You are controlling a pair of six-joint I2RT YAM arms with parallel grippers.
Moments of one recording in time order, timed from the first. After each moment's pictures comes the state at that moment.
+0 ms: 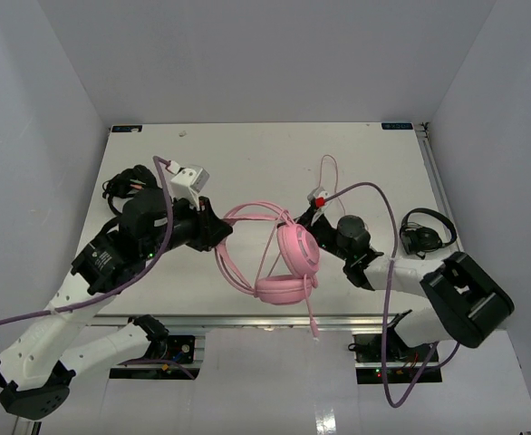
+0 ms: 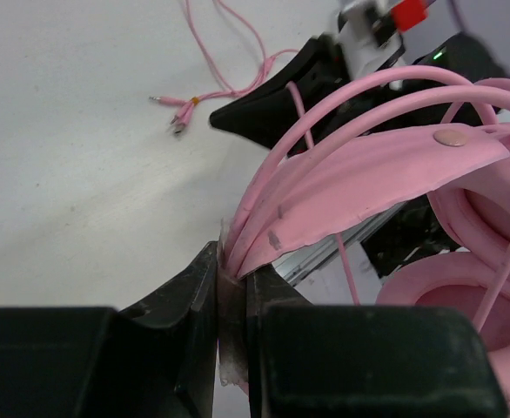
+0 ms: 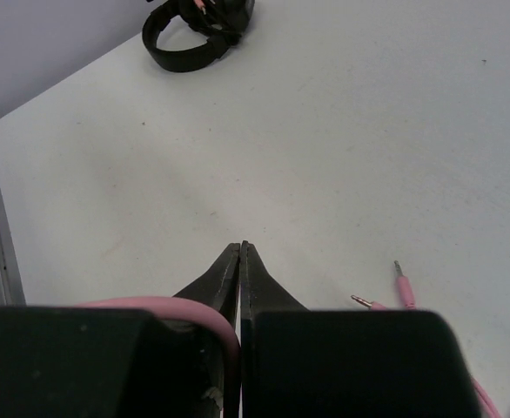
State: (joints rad) left arm -0.73 0.86 1.19 -0.74 0.09 -0.41; right arm 0.68 1.38 0.43 0.90 -0.32 0.22
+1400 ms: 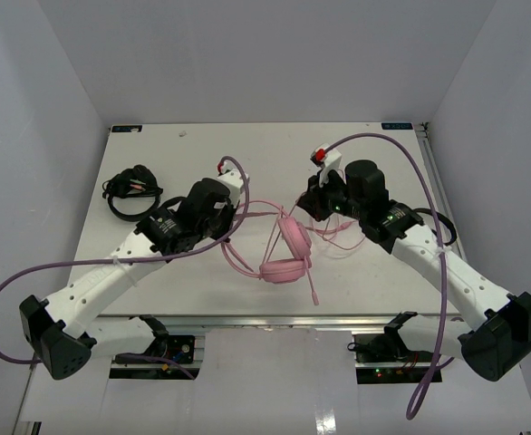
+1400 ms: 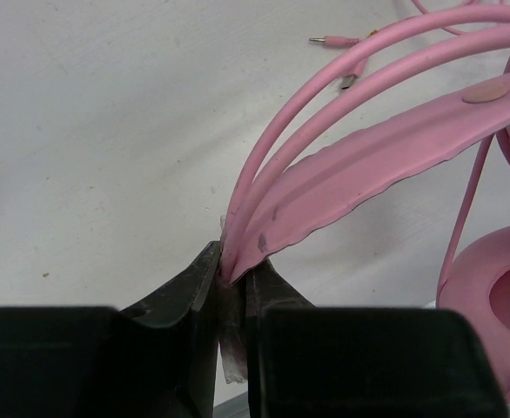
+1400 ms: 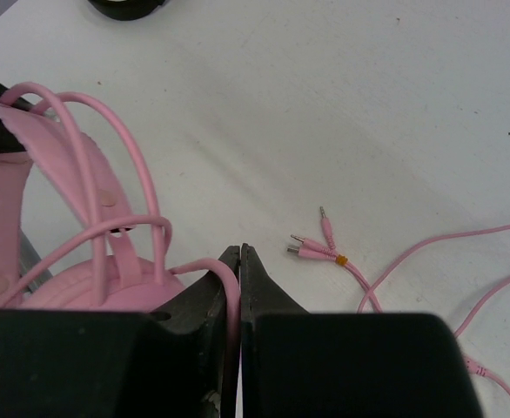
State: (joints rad) left arm -0.77 1.15 1.16 -0.73 -0.21 -0.15; right arm 0.61 1.17 1.02 -0.24 -0.28 0.07
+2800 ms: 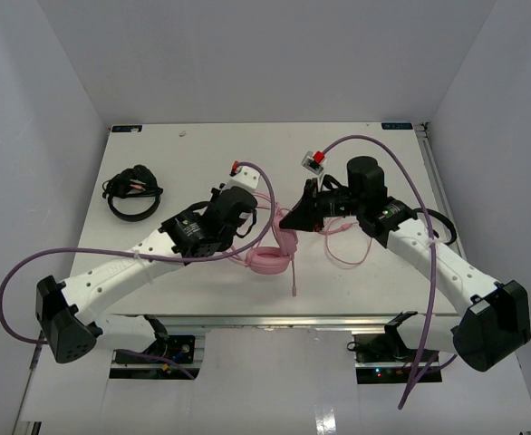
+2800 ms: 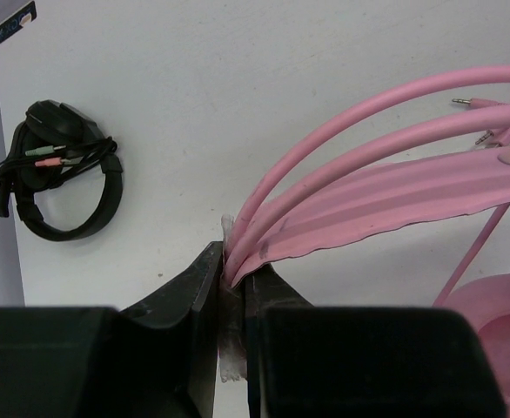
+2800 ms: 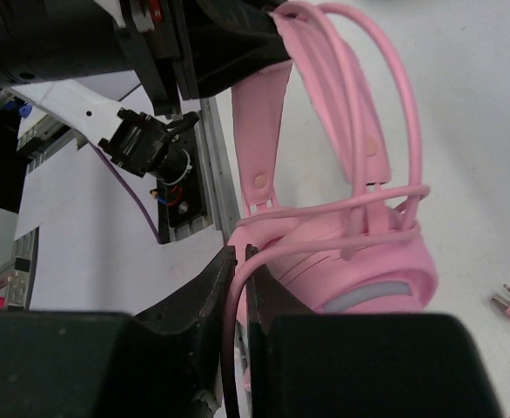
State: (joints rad) left arm -0.92 1.25 1.18 -0.67 -0.75 -0.11; right arm 0.55 1.24 1.01 -0.12 -0.94 0.24
